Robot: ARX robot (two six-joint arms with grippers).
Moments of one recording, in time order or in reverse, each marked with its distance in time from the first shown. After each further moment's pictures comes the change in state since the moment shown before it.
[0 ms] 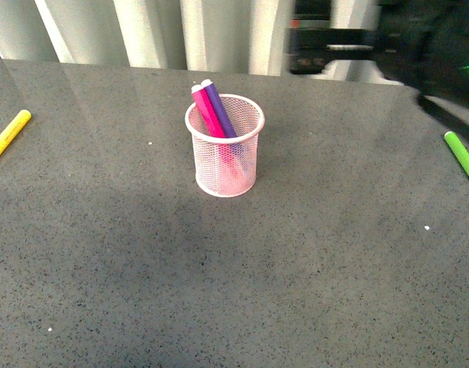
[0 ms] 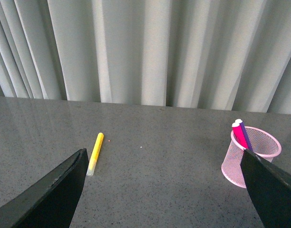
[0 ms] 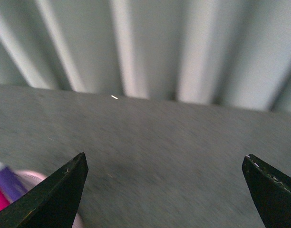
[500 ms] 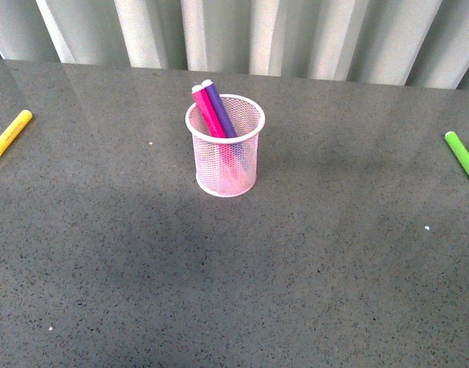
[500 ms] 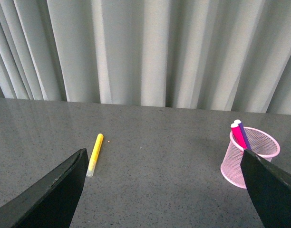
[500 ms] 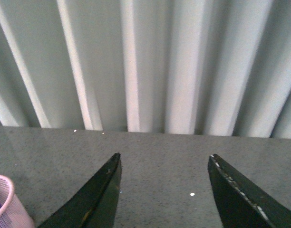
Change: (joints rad) left arm 0.000 0.000 0.000 0.000 -0.001 0.000; right arm -0.140 -0.309 -0.433 0.385 -0.024 -0.100
